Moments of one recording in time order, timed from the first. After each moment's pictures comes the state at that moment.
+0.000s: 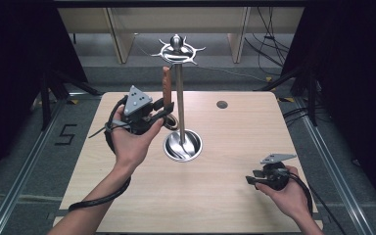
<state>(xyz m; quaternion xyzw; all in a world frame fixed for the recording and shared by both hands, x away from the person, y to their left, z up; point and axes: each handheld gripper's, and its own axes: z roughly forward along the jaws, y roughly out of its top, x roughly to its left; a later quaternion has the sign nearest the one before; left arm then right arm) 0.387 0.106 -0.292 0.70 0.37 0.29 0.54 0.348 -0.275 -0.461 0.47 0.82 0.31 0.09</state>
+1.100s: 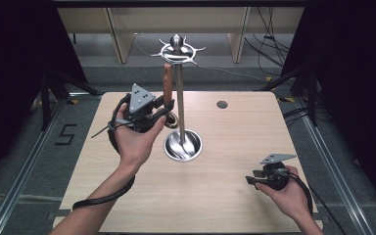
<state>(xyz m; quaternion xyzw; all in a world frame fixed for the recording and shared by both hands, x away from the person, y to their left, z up) 0.388 0.099 -0.287 0.69 0.39 0.31 0.53 0.347 -0.275 -0.461 0.47 0.82 0.31 0.10</state>
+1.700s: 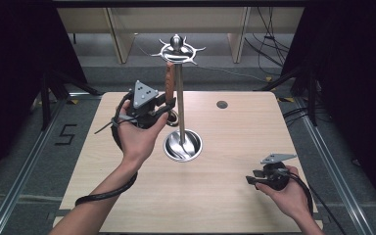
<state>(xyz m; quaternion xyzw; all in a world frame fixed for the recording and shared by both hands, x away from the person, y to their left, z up) 0.398 0.094 -0.286 0.70 0.39 0.30 0.52 0.348 -0.275 -0.460 0.47 0.82 0.31 0.09</state>
